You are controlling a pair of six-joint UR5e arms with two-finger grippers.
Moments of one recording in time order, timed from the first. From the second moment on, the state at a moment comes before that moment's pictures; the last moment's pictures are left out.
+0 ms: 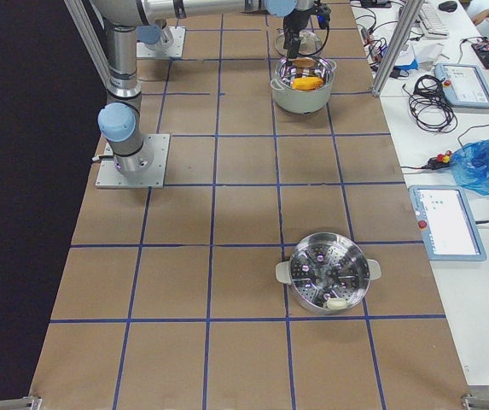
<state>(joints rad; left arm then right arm) -1.53 -1.77 -1.33 -1.68 1.59 0.20 1.63 -1.41 1.37 -1.45 -1.56 0.06</state>
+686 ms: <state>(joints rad) -1.54 -1.76 -1.35 -1.66 1.59 0.20 1.62 -1.53 1.52 -1.56 -1.57 0.05</state>
